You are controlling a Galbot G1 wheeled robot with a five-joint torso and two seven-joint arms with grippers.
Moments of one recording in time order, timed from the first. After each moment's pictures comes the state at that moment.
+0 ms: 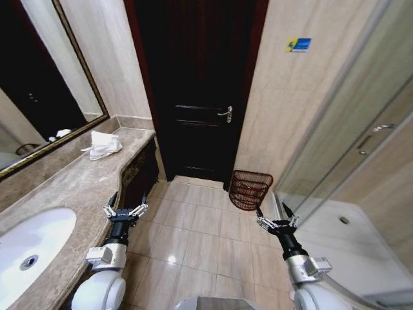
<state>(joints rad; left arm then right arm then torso) 1.78 -1.42 -0.73 -2.32 -0.17 -0.08 -0.07 -1.79 1.55 0.69 2.30 0.12 0.01 -0.19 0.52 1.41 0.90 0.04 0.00</state>
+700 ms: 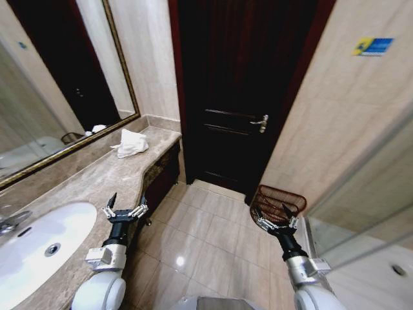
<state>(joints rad) 1.79 -1.43 -0.73 -2.31 -0.17 -0.09 -0.07 -1.80 1.55 0.69 2.30 0.12 0.01 -0.20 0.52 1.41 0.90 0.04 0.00</state>
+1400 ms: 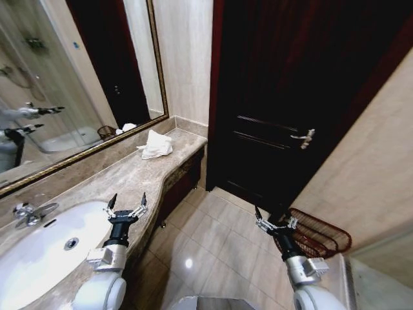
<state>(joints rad) 1.78 -1.44 -0.73 -2.30 -0.16 -0.11 -0.07 -1.79 1.54 0.69 2.29 0.11 0.01 -0.20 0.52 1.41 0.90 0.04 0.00</state>
